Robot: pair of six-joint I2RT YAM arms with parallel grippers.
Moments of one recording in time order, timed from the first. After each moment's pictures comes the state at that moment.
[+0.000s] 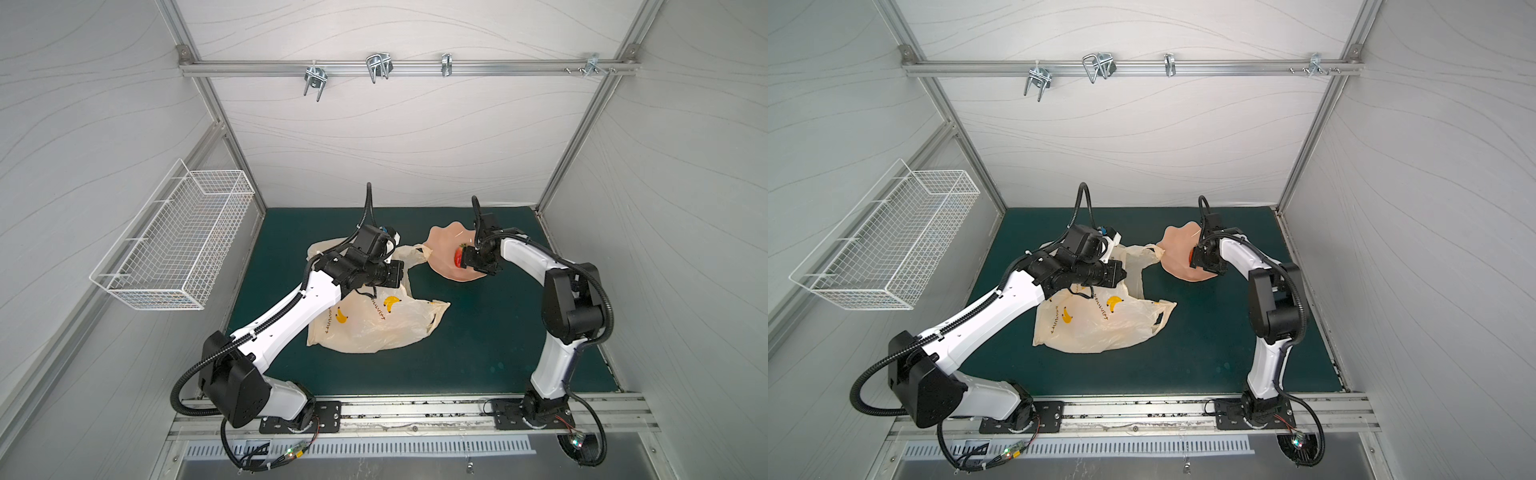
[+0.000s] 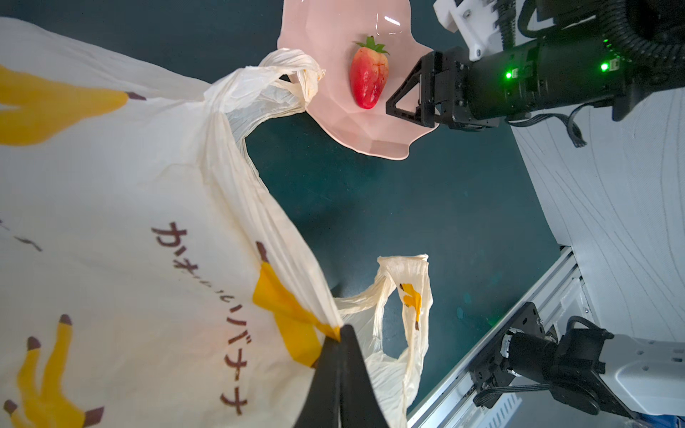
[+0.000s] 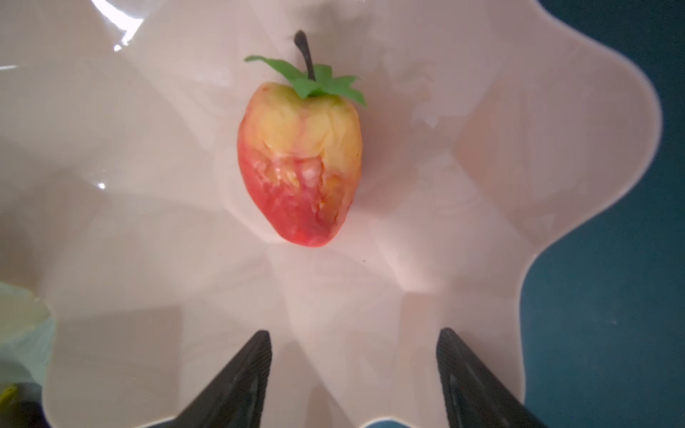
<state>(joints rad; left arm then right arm) -0.61 1.40 1.27 -0.71 0.21 -0.43 0.28 1.90 1.42 -0.73 -0.03 0.42</state>
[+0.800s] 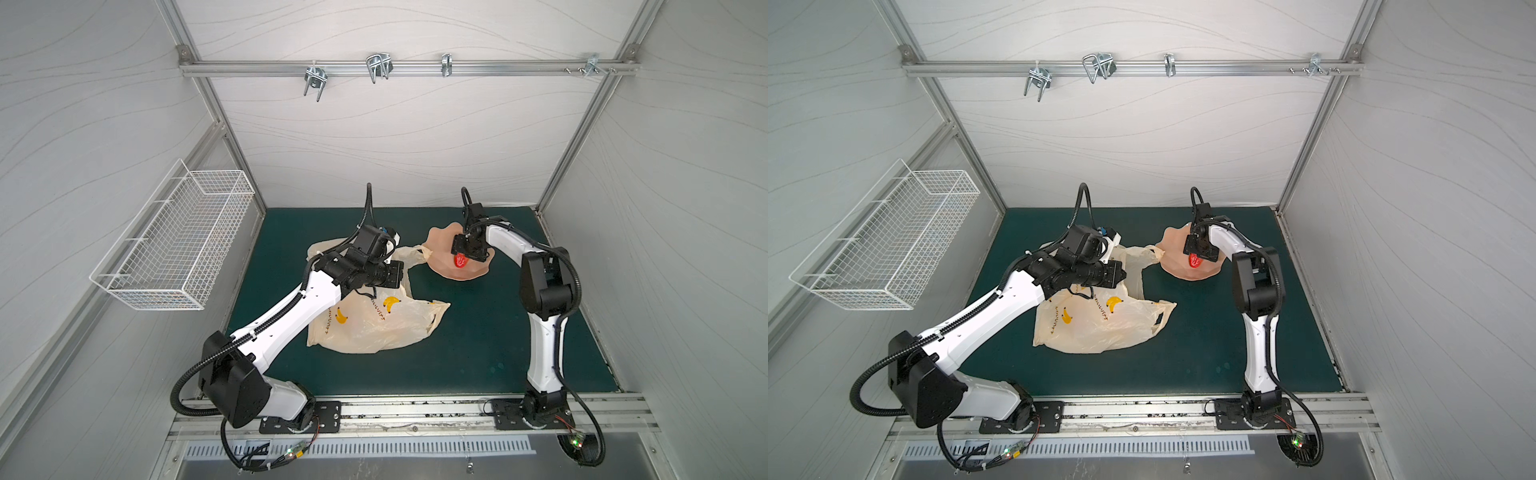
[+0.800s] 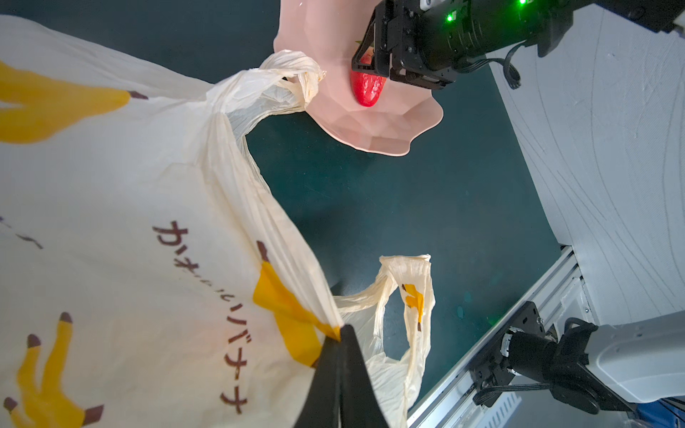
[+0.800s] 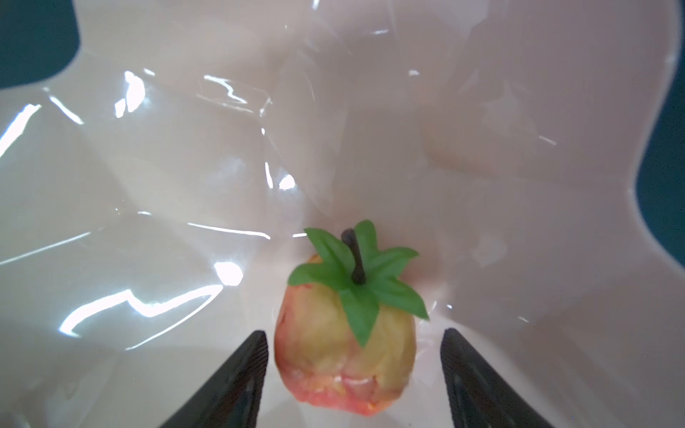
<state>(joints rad) -0.62 1.40 1.27 -0.72 0.21 -0.43 0.29 2.18 1.75 -0.77 0.01 0.45</state>
